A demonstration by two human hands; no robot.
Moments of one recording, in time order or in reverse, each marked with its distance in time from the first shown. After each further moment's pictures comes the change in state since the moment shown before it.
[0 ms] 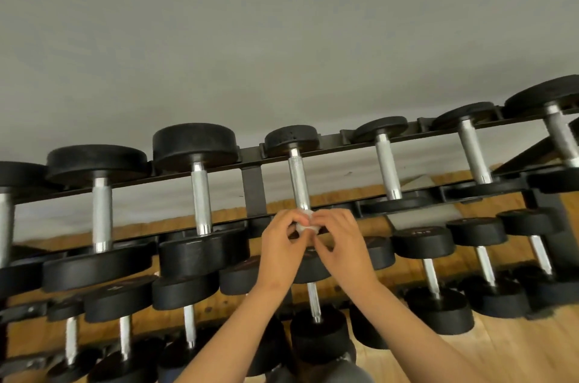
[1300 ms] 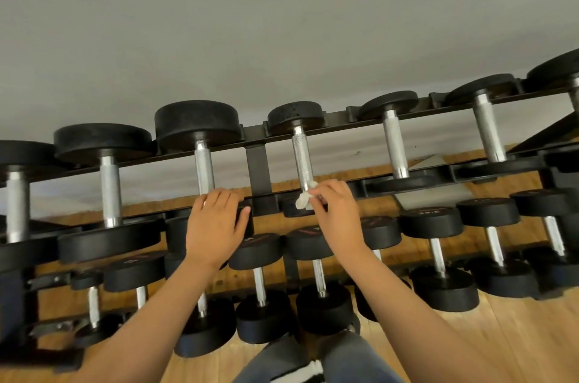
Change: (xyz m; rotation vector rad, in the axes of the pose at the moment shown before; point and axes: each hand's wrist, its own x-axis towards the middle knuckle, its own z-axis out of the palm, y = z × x) left_hand 0.007 -0.034 -0.107 1.229 -0.080 0.161; right_hand 0.017 0.005 0.022 -0.021 0.031 0.158
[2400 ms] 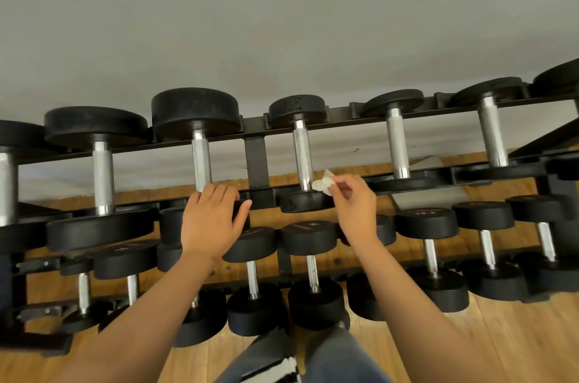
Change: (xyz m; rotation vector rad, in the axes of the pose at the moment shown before) left_hand 0.000 0.004 0.006 0.074 0.013 -0.032; right_hand 0.011 0.024 -0.012 0.221 0.043 0.270
